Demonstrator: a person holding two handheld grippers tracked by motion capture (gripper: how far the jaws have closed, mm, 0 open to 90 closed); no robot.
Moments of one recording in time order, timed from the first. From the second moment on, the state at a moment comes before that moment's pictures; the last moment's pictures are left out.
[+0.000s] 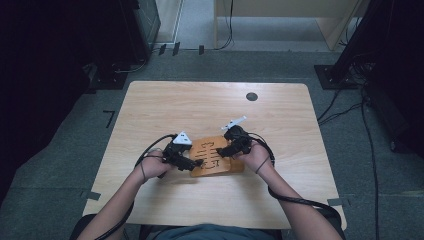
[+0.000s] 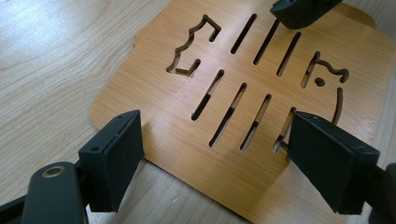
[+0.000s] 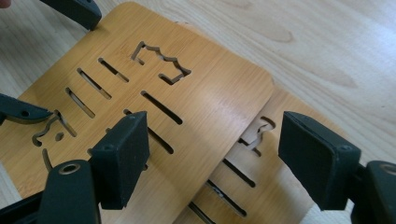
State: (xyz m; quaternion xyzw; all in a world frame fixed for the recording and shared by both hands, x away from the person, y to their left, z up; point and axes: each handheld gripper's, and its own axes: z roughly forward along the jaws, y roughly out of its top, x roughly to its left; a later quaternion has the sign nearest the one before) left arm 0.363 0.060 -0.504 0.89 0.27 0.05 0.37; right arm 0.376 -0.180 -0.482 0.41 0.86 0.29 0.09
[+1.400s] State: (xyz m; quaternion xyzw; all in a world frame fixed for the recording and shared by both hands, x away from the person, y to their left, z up) left arm 0.368 0.067 -0.506 0.86 0.30 -0.02 0.40; right arm 0.384 -0.170 -0.439 0.45 0.84 0.29 0.00
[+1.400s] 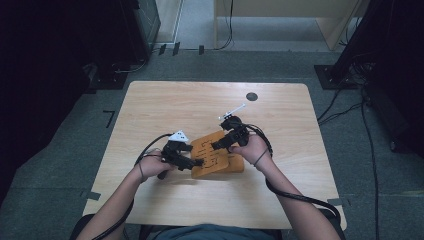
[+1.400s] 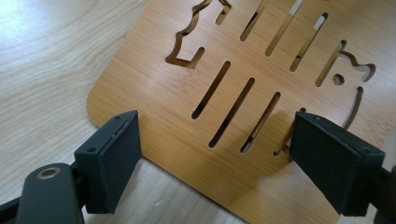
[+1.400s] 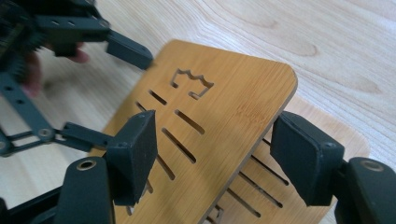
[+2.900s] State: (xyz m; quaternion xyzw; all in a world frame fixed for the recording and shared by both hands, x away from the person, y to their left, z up) left arm 0.366 0.062 -0.507 0.85 0.30 -0.07 0.42; right arm 0.377 -0.162 -0.433 0.47 0.83 0.29 -0.11
